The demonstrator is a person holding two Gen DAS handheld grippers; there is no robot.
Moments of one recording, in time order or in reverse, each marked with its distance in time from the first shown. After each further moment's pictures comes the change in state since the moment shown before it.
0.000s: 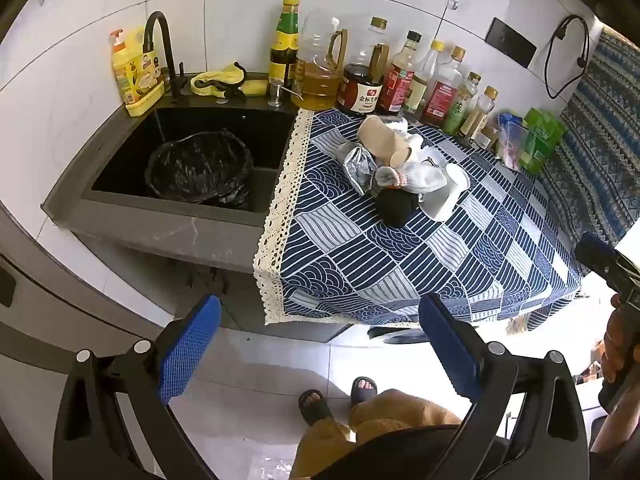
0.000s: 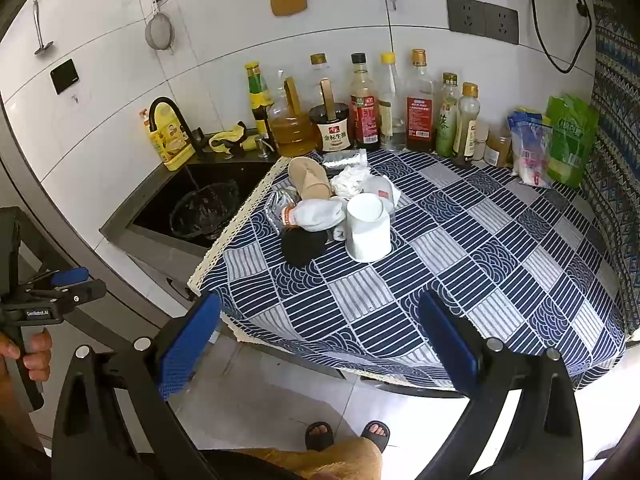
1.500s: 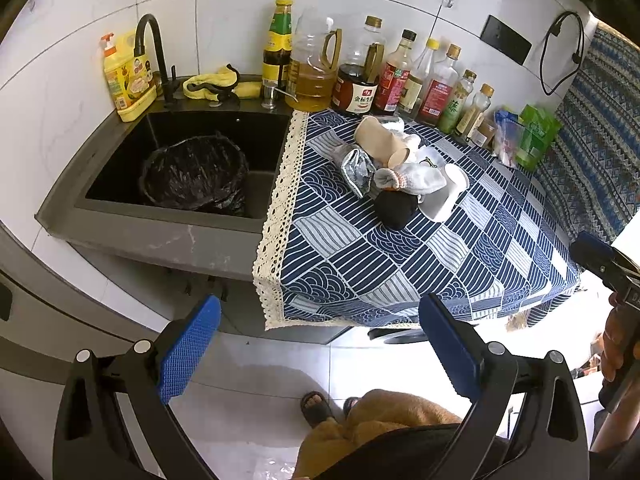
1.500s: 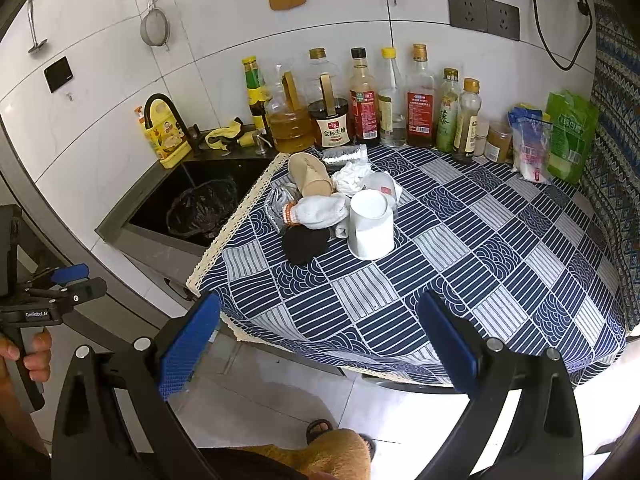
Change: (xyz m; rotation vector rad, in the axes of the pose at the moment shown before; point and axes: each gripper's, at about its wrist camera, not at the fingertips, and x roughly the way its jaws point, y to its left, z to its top) left arm 0.006 0.002 0.006 0.023 -0.006 -0.019; right arm 0.011 0.011 -0.001 0.002 0.027 -0.016
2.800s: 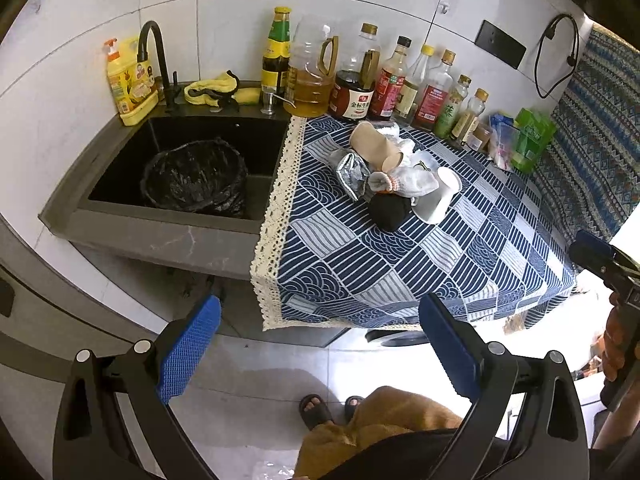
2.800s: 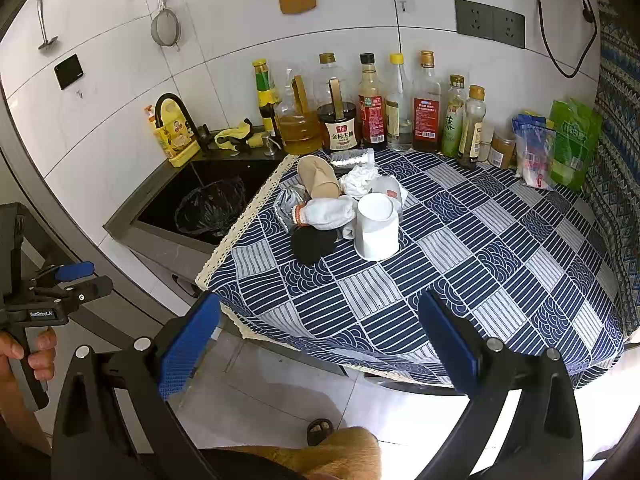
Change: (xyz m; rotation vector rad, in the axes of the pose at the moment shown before) left arm -0.017 -0.002 -0.004 -0.003 -0.018 0.009; right arm -0.013 0.008 0.000 -0.015 -0.002 0.016
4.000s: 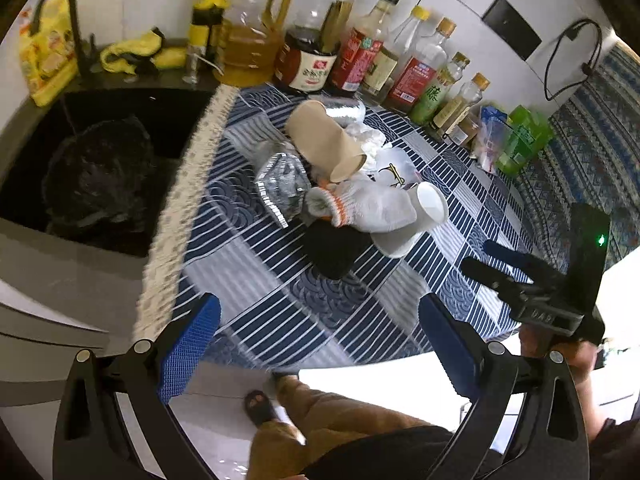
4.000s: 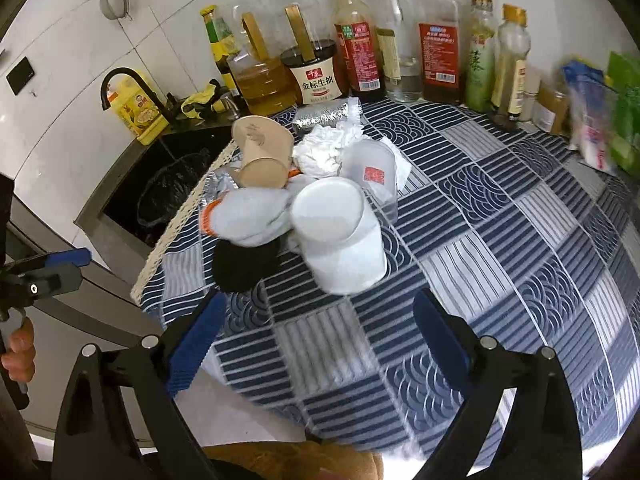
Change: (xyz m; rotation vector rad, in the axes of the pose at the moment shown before) left arm 0.156 -0.056 0.087 -0.063 0.158 -0.203; right arm 0.185 -0.096 0.042 0.023 0.167 0.099
